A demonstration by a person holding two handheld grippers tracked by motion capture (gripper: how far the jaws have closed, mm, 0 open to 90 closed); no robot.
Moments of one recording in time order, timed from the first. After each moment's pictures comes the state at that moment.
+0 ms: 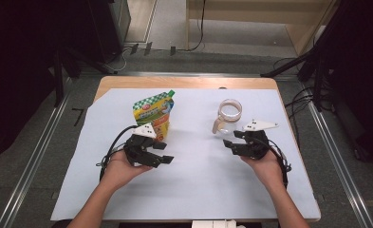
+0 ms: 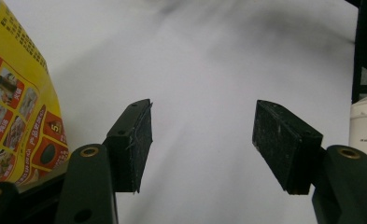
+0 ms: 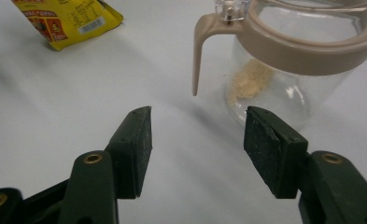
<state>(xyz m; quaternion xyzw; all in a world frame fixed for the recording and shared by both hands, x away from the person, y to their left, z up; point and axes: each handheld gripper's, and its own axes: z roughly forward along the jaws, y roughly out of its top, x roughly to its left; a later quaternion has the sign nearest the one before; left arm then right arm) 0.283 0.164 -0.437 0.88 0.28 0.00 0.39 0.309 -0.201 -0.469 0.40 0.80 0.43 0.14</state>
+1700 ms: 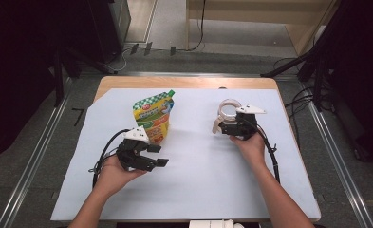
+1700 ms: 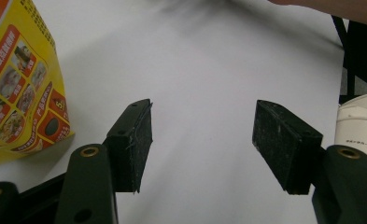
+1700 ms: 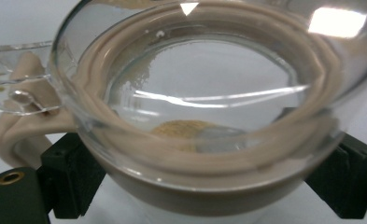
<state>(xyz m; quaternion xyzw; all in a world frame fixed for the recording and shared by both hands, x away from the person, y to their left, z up) 0.269 0.179 -0.435 0.87 0.30 0.00 0.40 0.386 -0.185 -0.508 0.46 0.74 0.45 0.21</state>
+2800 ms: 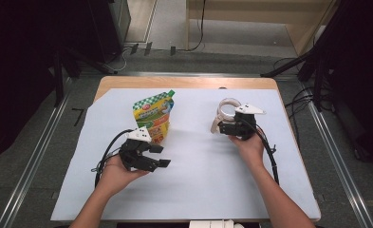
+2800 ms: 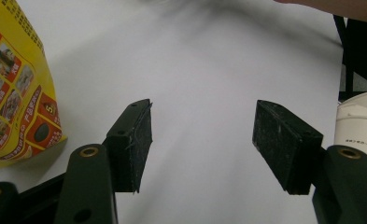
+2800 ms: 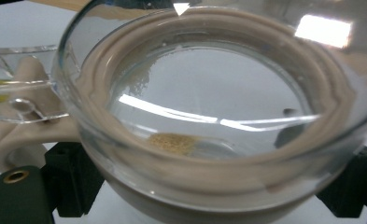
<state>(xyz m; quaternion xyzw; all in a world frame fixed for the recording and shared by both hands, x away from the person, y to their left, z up) 0.270 0.173 -0.436 0.87 0.29 0.00 0.40 0.374 -0.176 -0.492 0.46 0.73 0.46 0.23</state>
